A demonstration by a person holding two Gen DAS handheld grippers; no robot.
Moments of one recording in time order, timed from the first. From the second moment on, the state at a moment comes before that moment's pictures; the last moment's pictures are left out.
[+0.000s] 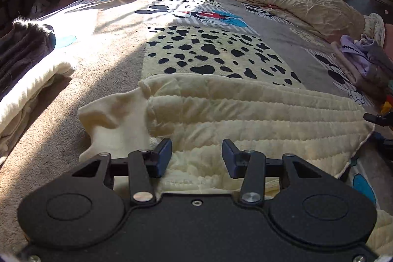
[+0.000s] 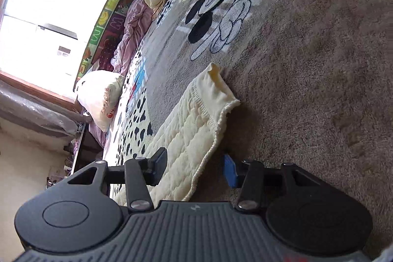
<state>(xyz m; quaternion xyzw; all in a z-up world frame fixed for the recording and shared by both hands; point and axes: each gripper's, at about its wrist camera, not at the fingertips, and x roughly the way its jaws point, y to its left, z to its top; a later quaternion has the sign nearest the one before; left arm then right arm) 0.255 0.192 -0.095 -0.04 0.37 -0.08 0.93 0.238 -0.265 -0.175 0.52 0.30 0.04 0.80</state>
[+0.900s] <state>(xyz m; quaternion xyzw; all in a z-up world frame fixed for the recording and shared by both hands) 0.239 0.224 -0.070 -0.09 0.32 -0.08 0.94 0.252 -0.256 -0.143 0.35 0.27 0.01 0.90</state>
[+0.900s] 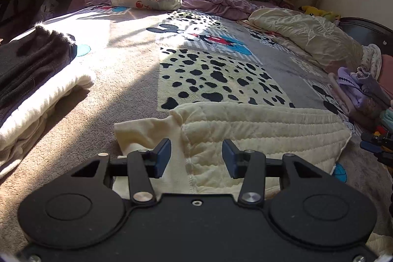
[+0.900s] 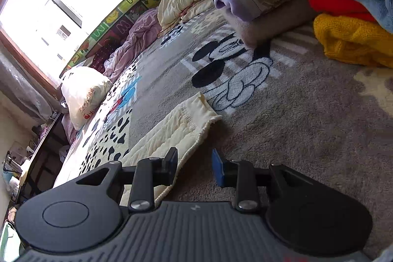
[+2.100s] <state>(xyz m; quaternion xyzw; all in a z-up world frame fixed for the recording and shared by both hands) 0.102 0.262 -0.073 -0.34 0.22 -0.02 0.92 0.122 -0.001 -0.097 0.03 0.32 0.37 0.87</state>
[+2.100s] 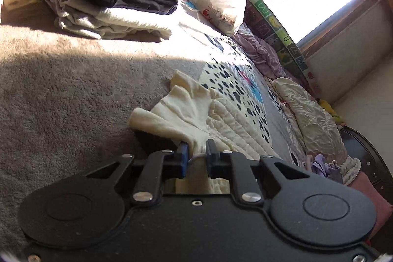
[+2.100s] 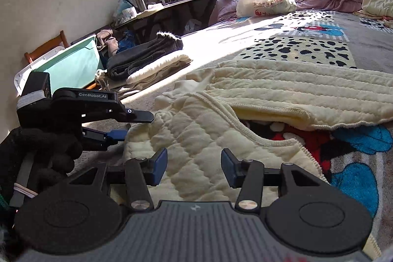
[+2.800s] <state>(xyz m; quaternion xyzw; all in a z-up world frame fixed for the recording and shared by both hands) 0.119 0.229 -0.060 -0.13 0.28 0.05 0.95 0.170 -0.054 -0.090 0.05 0.36 0.29 0.88</state>
